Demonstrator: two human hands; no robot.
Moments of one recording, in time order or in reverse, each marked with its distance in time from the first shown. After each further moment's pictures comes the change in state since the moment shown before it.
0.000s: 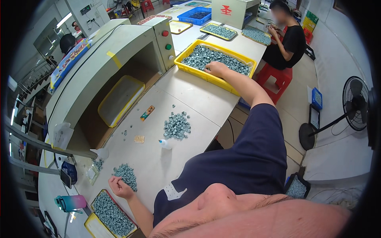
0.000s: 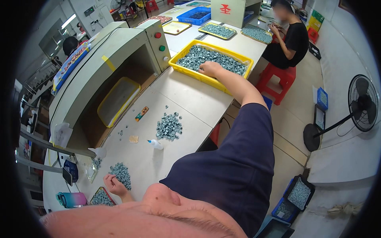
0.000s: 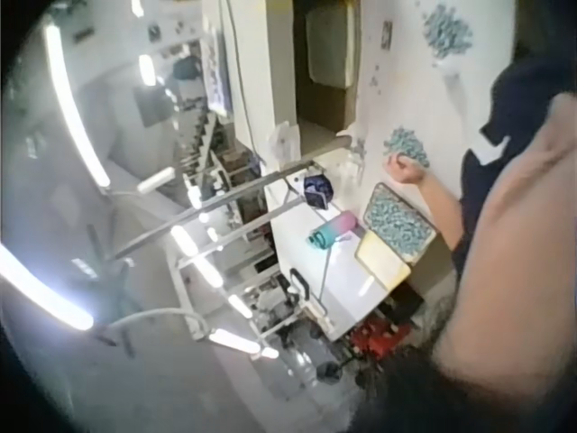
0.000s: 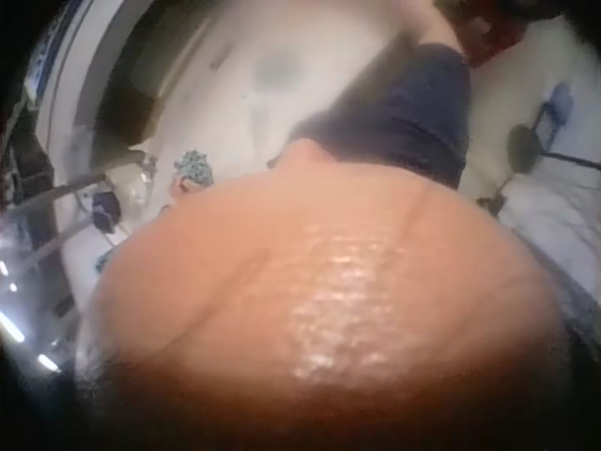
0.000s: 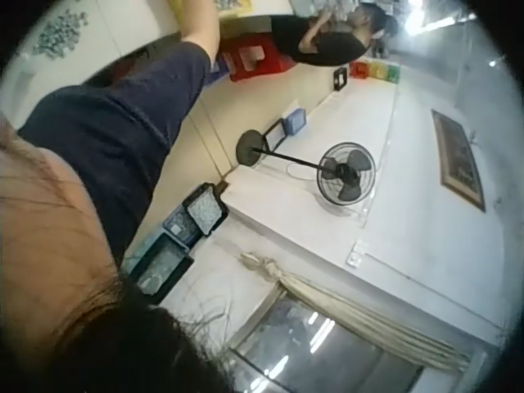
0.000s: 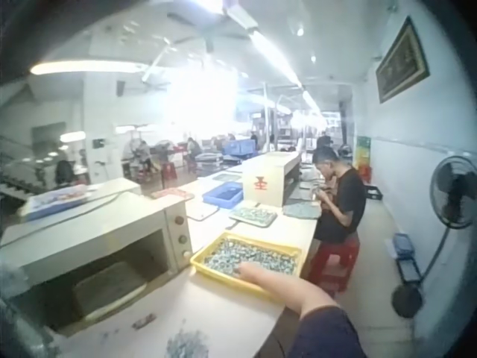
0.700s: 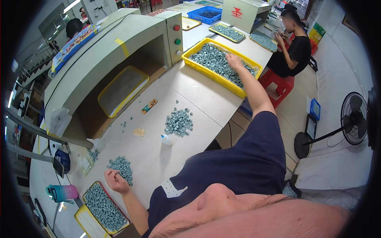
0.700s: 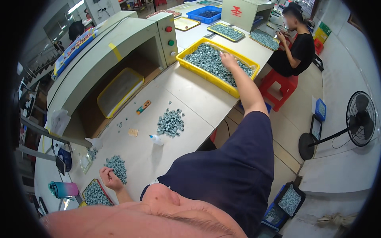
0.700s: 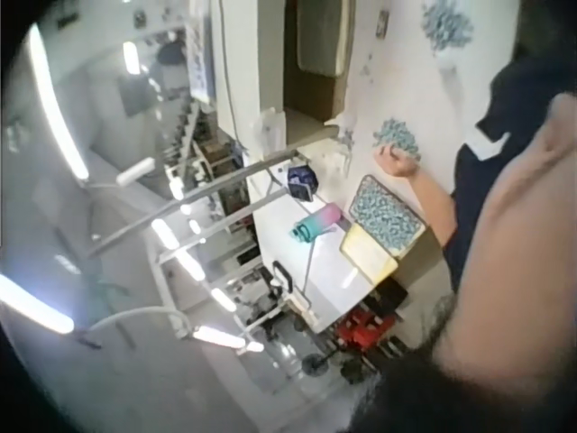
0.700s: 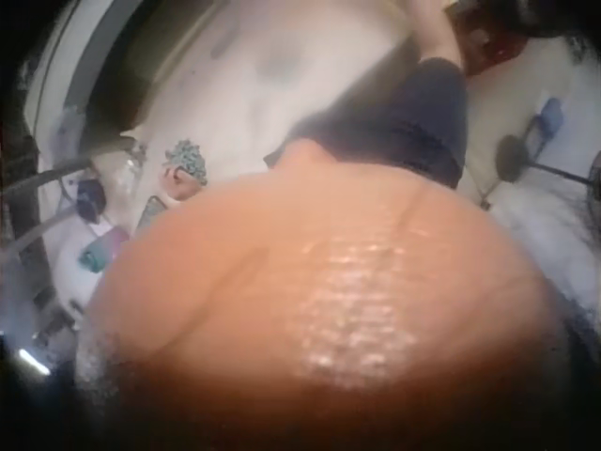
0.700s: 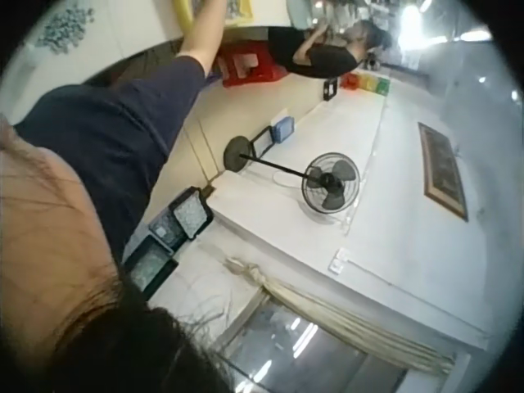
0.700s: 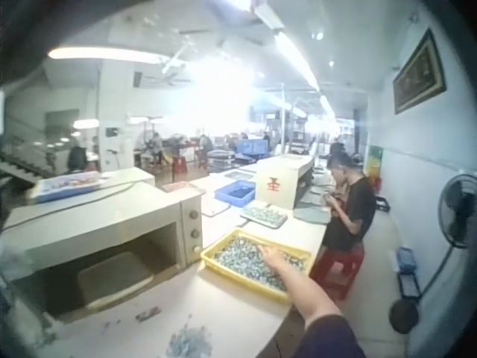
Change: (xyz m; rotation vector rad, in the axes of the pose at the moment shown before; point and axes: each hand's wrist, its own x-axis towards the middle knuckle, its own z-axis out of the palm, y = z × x) left_hand 0.005 0.012 -0.004 0.002 -0.066 0.052; right_hand 0.038 0.089 0.013 0.236 0.238 0.390
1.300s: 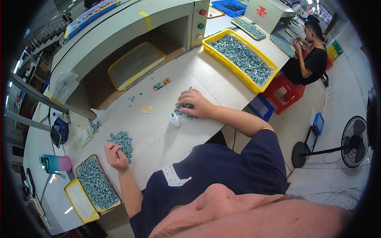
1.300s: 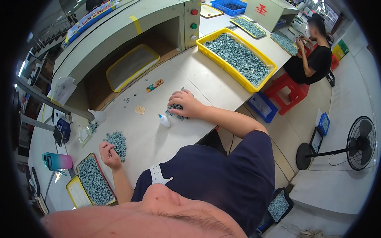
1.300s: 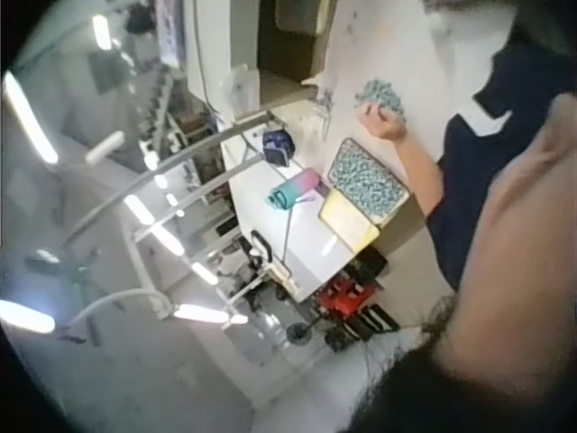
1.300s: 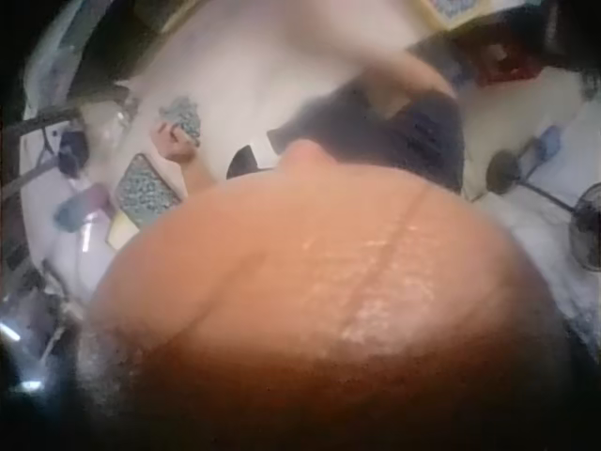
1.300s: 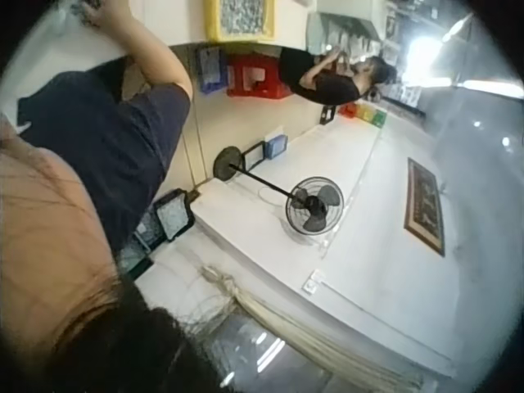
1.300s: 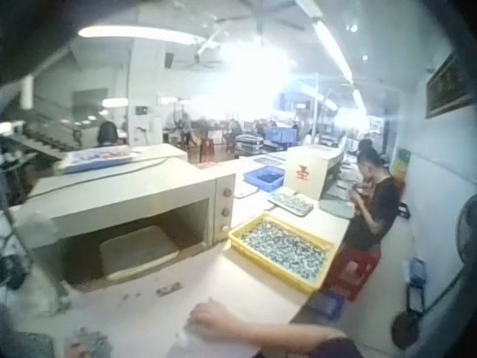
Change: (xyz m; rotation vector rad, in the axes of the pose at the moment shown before) left_hand 0.010 0.022 0.002 -0.037 -0.028 0.068; right_hand -0.297 -0.215 0.039 0.440 -0.370 -1.051
